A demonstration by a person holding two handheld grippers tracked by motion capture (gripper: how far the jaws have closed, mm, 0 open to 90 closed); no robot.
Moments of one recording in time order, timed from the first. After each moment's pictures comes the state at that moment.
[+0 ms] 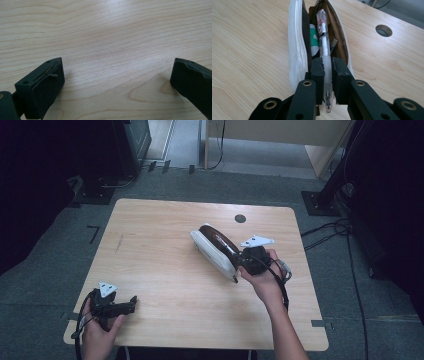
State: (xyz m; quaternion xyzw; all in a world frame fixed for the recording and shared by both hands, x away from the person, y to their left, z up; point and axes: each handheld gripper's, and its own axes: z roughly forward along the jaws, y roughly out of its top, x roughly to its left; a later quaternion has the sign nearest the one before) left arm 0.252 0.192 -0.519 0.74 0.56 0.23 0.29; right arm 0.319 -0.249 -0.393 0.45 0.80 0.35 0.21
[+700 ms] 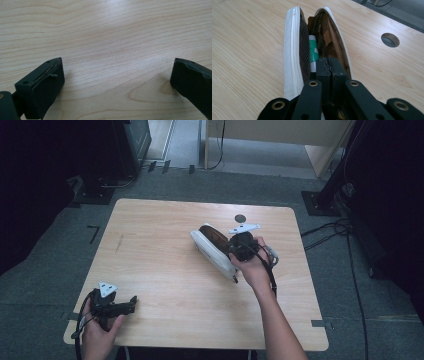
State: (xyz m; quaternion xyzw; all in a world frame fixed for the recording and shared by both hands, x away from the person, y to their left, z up) left arm 0.252 0.192 -0.519 0.74 0.56 0.23 0.29; right arm 0.359 -0.226 -0.392 0.45 0.80 0.34 0.20
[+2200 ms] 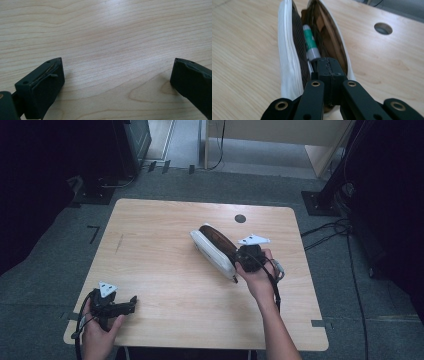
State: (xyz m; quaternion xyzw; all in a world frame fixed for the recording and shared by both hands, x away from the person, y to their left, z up) left arm 0.252 0.192 -0.519 0.74 0.56 0.23 0.29; right arm 0.333 -0.241 -0.409 0.48 0.77 0.36 0.22
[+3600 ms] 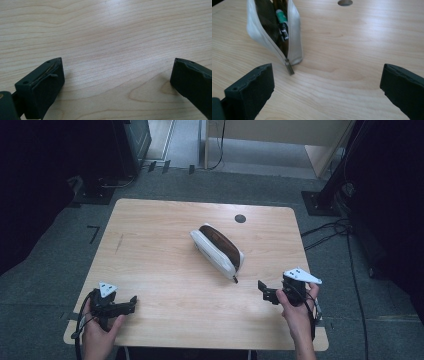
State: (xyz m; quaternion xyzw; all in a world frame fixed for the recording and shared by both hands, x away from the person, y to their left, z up) left arm 0.252 0.192 -0.519 0.74 0.56 0.23 0.29; right arm 0.244 -0.348 -0.454 0.55 0.69 0.41 0.22
